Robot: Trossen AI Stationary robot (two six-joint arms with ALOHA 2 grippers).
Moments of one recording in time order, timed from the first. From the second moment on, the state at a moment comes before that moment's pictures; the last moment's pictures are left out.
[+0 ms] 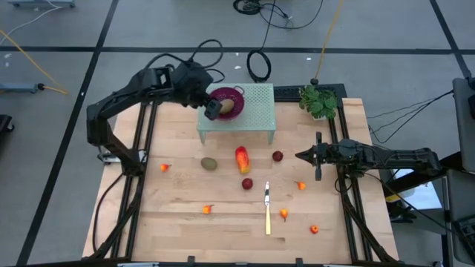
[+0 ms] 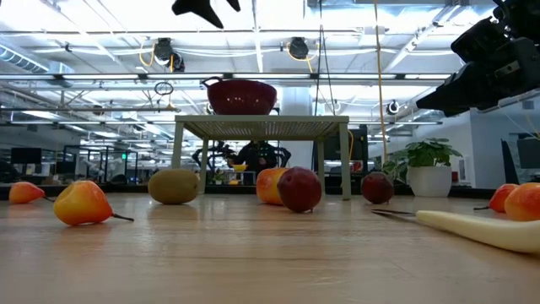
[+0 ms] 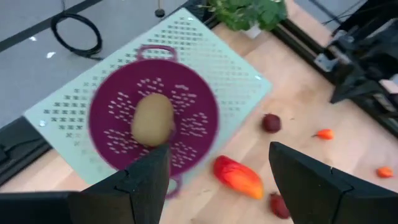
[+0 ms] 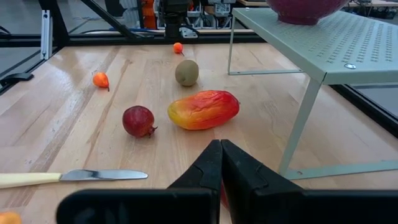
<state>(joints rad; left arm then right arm) 0.31 1.59 1.99 -1.20 -0.11 -0.46 -0.04 0.22 0.14 -0.17 0.05 0.01</state>
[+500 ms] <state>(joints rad) 0.18 1.57 1.99 -1.20 -0.11 -0.50 -0.04 0.22 0.14 -0.17 0.05 0.01</state>
